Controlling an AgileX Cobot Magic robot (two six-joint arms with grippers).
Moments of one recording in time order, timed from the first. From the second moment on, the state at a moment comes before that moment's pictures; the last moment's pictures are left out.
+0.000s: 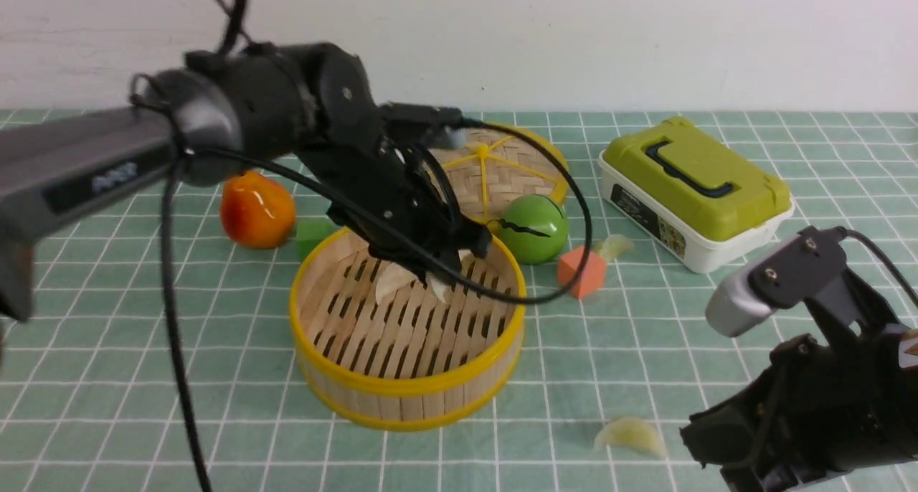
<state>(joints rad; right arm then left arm) 0.39 1.15 -0.74 0.54 0.69 -0.50 -0.47 2.04 -1.67 -0.20 0.83 0.13</state>
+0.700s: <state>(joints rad) 0.39 1.15 -0.74 0.55 0.73 -0.50 -0.50 2.02 -1.81 -0.04 0.91 -0.02</state>
